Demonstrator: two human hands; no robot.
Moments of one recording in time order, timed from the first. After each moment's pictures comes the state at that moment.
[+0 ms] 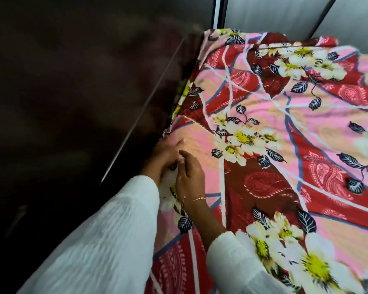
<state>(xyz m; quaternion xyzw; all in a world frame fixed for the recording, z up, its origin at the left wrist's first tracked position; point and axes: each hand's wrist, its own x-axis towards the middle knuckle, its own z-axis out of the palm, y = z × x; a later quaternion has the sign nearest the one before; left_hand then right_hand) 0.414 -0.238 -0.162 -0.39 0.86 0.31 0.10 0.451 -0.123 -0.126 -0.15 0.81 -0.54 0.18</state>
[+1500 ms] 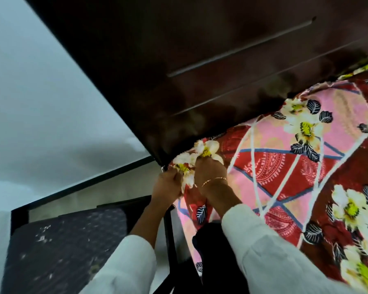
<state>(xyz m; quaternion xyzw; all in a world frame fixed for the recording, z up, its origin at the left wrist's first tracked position) 0.826 -0.050 -0.165 -0.71 0.49 0.47 -0.14 0.709 -0.059 -0.118 -0.65 0.72 0.09 0.23</state>
